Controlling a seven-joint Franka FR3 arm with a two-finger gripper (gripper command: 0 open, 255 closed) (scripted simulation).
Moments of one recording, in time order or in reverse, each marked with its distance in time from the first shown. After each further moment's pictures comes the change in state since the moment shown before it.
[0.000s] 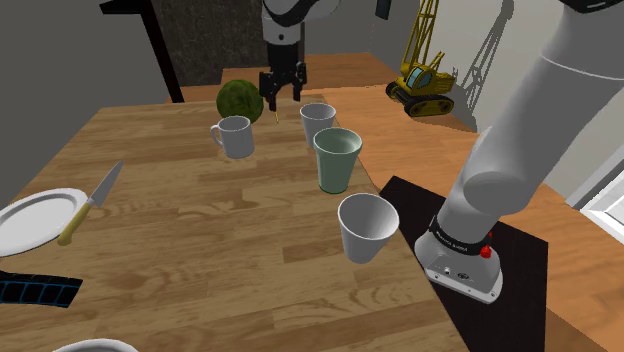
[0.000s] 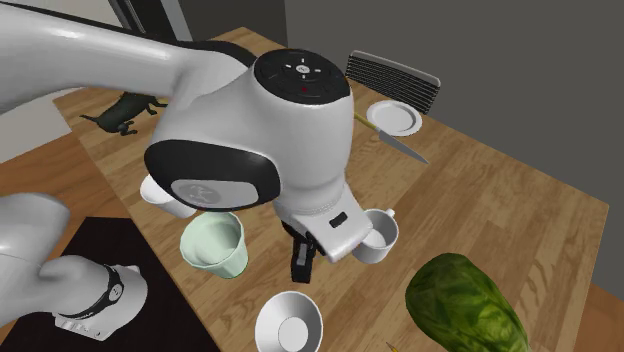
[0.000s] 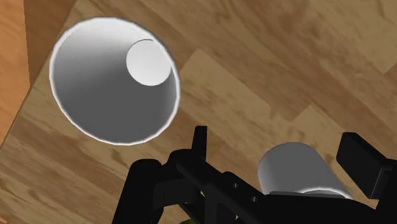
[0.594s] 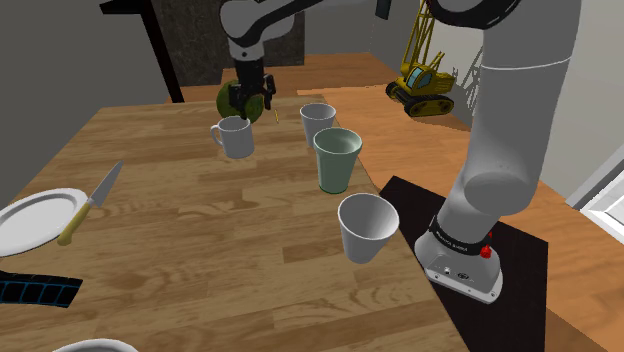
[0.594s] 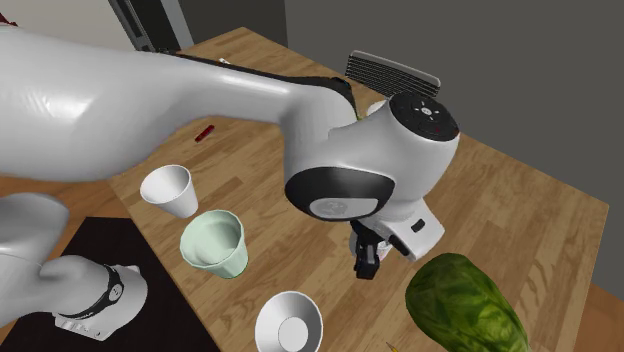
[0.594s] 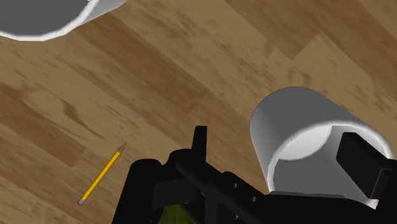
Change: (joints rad) arm 0.018 0.372 0.011 0.352 -0.027 -0.001 0.037
